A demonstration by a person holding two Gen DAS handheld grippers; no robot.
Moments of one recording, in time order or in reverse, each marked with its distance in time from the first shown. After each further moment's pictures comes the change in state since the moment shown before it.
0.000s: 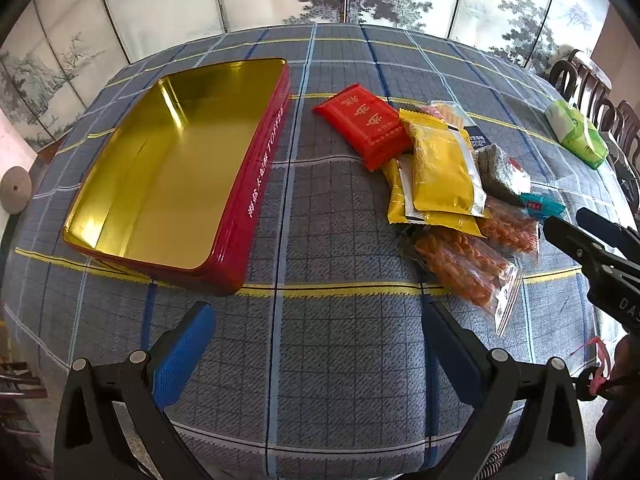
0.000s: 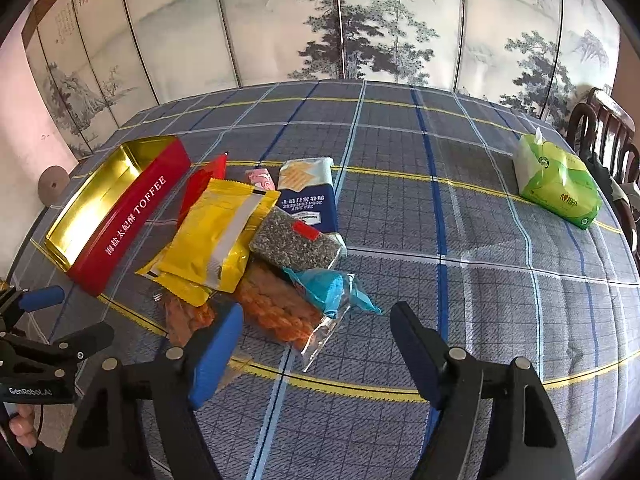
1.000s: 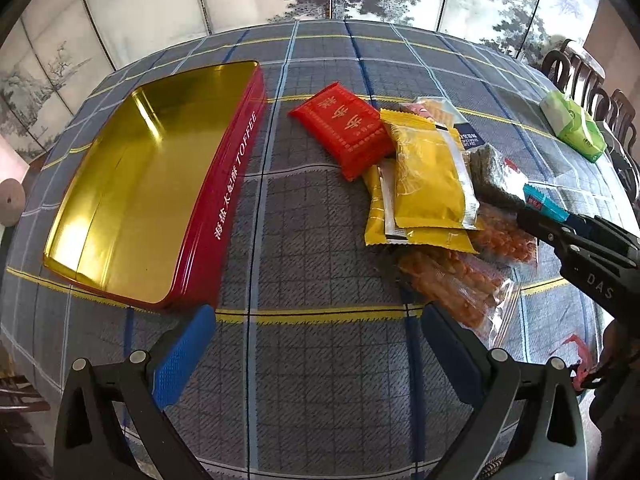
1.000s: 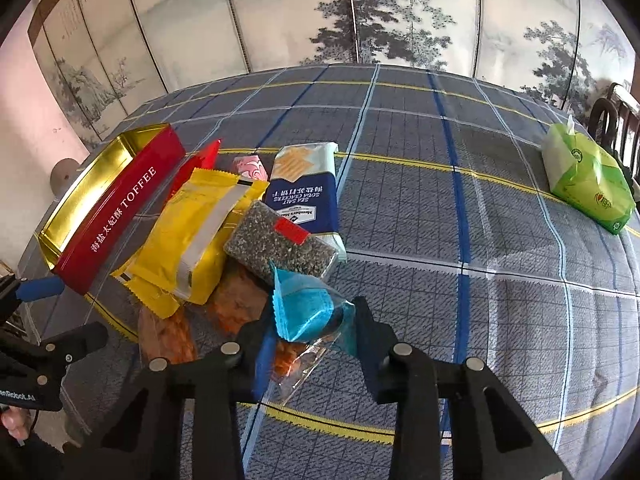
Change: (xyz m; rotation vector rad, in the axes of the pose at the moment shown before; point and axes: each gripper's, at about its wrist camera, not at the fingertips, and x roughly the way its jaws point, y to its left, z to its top) left arm 0.016 -0.014 0.016 0.036 0.009 -0.019; right arm 0.038 -0.013 0.007 -0.015 0.036 0.072
